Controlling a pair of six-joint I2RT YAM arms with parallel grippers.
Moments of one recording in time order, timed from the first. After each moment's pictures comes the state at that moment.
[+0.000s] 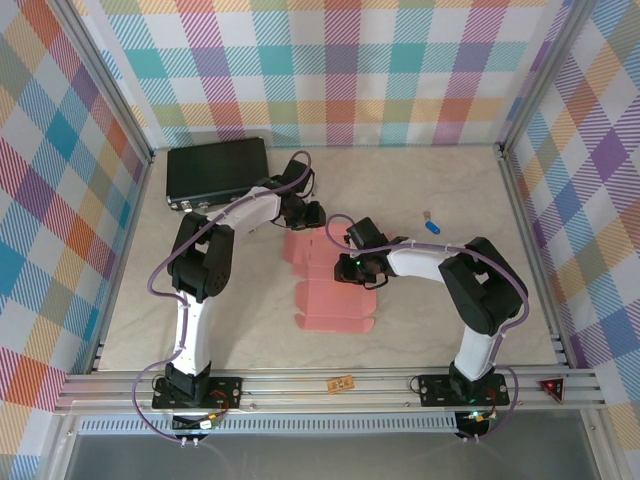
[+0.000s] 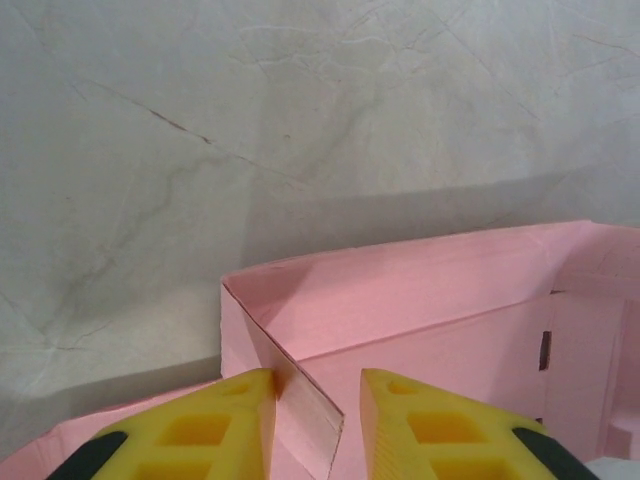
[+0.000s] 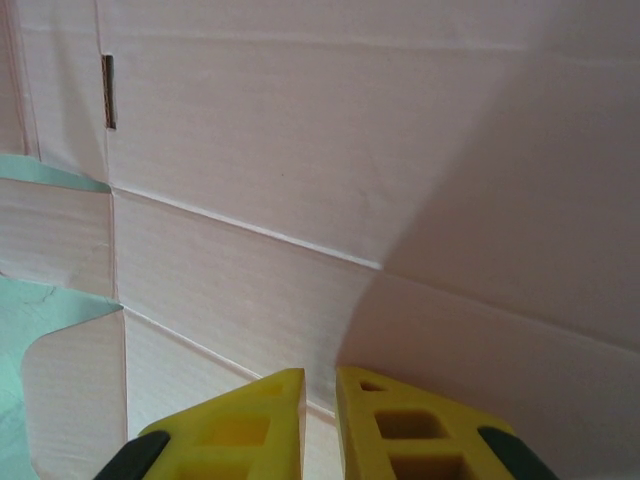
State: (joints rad) left arm -0.47 2.14 1.67 -0.62 0.26 -0.47; right arm 0.66 1.79 0.96 -0.24 -0.29 0.65
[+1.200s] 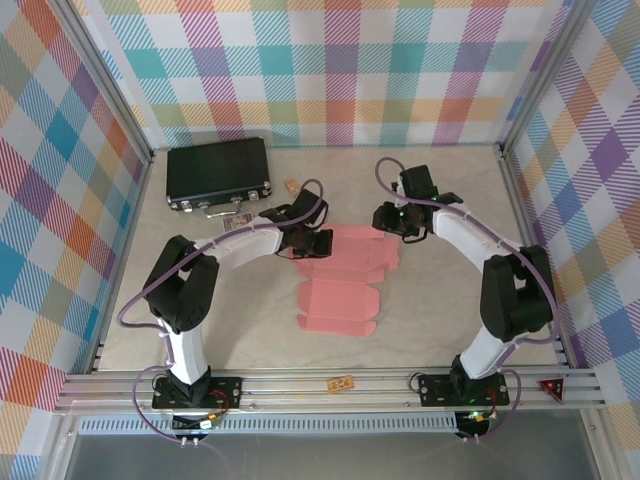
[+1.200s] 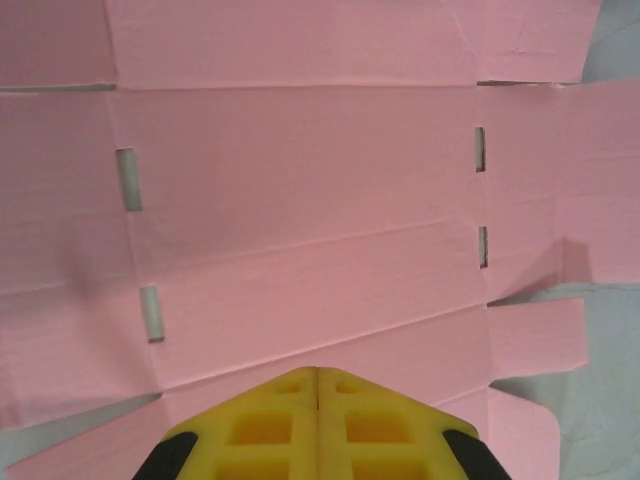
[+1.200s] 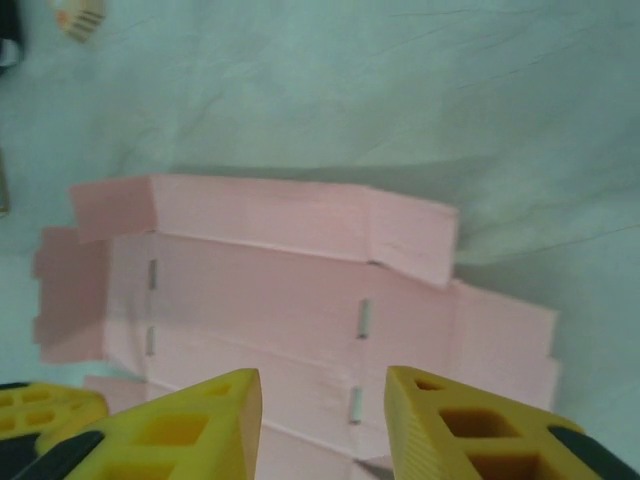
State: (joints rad) left arm -0.64 1.86 1.31 -0.49 0.17 -0.57; right arm 0.31 1.69 1.23 -0.56 -0.25 0.44
